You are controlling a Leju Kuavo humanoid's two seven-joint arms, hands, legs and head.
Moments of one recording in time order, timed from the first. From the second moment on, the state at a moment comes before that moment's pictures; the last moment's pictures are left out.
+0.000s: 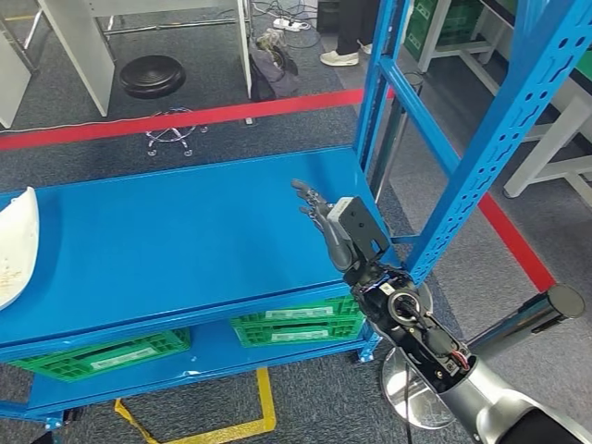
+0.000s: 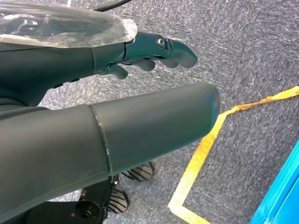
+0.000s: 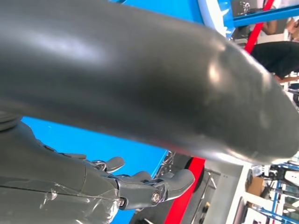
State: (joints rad) left arm -0.28 0.16 -0.51 -0.26 0.86 0.42 -0.20; right arm -0.30 -0.22 0.52 -1.65 -0.12 -0.10 -0.07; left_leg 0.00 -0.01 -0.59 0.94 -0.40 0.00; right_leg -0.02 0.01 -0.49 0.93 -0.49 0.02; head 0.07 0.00
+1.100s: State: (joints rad) left arm -0.29 0.15 -0.51 -0.26 0.87 0.42 -0.21; right arm -0.31 -0.21 0.52 -1.62 -0.08 -0.09 -0.05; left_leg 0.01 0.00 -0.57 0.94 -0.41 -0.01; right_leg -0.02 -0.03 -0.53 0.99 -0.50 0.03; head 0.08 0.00
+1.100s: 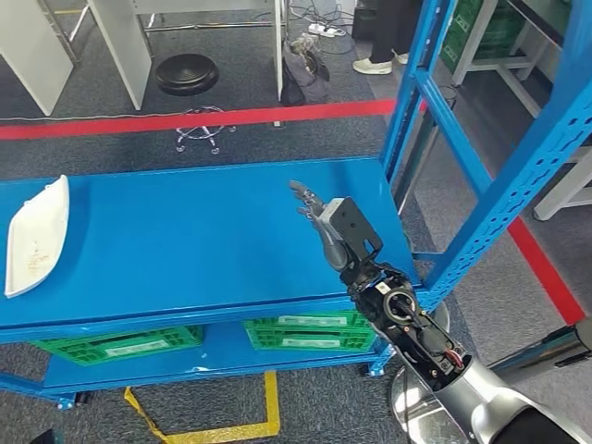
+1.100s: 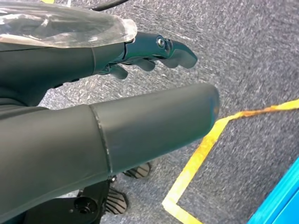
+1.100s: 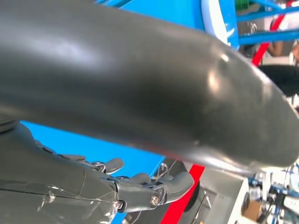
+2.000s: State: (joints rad) left arm -0.29 0.15 -0.50 -0.26 0.87 0.47 -0.23; right arm -0.32 -0.21 0.53 -1.63 -0.08 -0.08 -0.04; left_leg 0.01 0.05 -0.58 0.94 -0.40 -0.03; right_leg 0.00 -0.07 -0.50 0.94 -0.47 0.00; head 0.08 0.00
